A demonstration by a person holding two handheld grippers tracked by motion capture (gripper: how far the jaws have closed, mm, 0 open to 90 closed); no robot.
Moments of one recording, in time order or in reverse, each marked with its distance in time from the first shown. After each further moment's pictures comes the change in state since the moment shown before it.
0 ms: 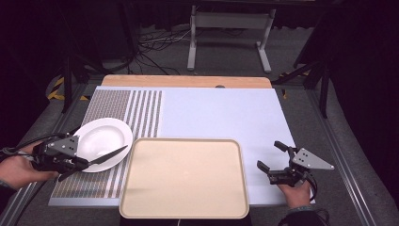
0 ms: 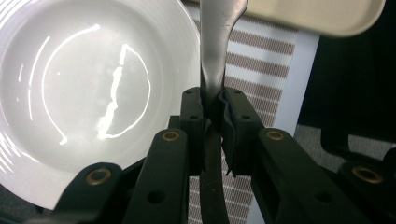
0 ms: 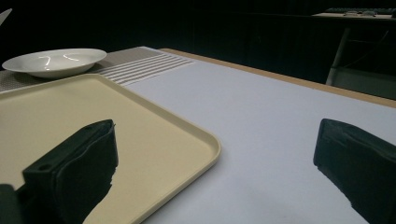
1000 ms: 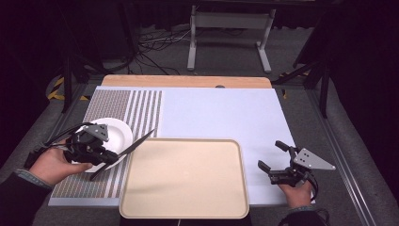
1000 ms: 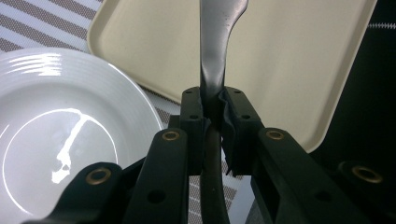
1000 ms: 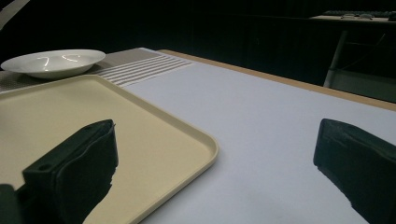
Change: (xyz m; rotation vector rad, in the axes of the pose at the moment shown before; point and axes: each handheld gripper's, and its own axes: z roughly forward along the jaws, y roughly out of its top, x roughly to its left) left arm -0.010 0.077 0.011 -0.069 -0.068 -0.168; right arm -0.001 0.001 -0.002 -0.007 -0.004 -0.008
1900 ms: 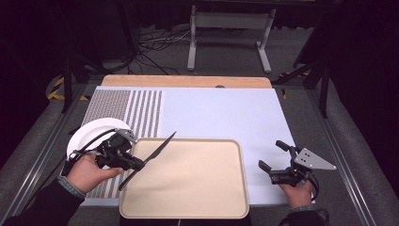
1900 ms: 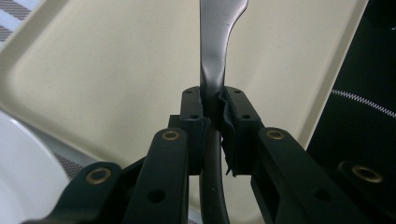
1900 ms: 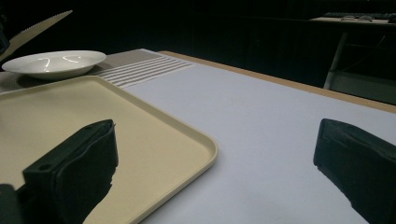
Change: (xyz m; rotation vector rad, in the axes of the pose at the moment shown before) left arm -0.021 0.038 0.053 -0.031 -0.114 -0.154; right arm -0.001 0.001 -0.001 -0.005 0.002 -0.001
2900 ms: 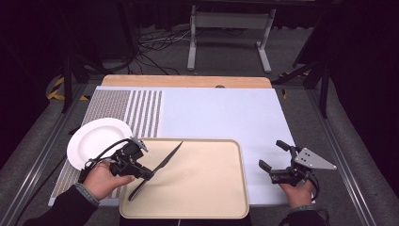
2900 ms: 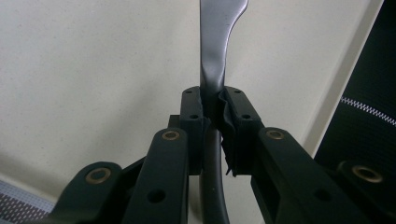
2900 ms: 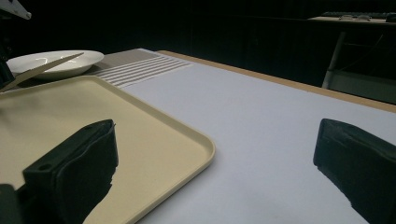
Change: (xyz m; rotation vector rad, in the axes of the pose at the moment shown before) left arm 0.002 -0.002 0.044 0.048 -0.069 -0.083; right arm -0.002 0.000 0.000 0.002 -0.006 0.000
